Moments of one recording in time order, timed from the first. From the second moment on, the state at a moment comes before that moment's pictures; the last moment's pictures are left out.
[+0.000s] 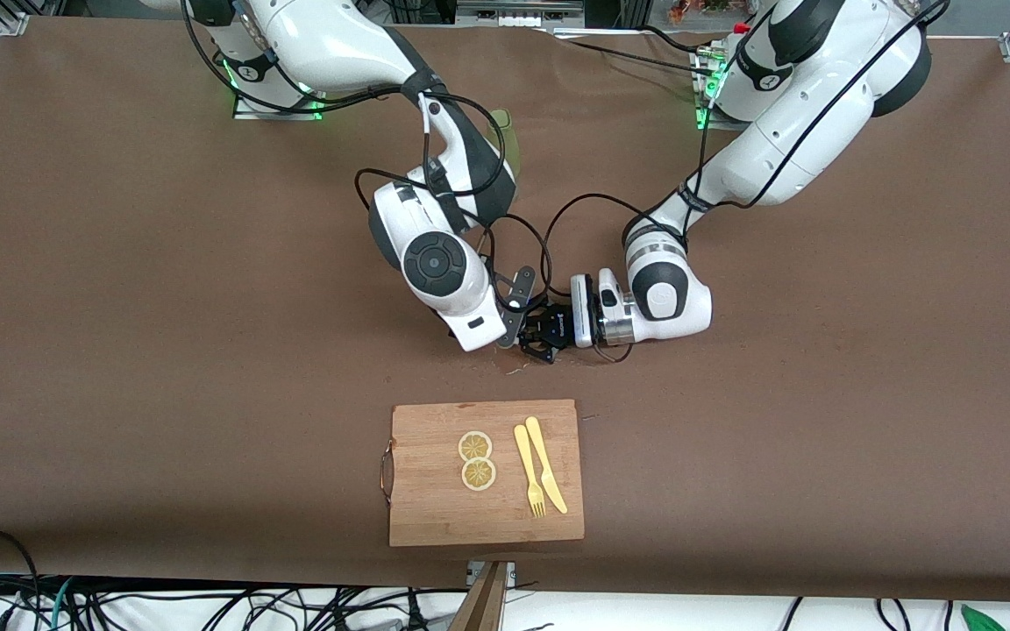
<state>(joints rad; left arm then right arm) -0.10 0.99 -0.48 -1.62 -1.65 2.36 2.64 0.86 0.87 -0.33 -1.11 0.42 1.81 -0.75</state>
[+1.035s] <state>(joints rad) -0.10 1.00 -0.48 -1.61 -1.65 2.36 2.66 0.91 0.89 -0.38 -1.09 0.42 1.77 -0.70</state>
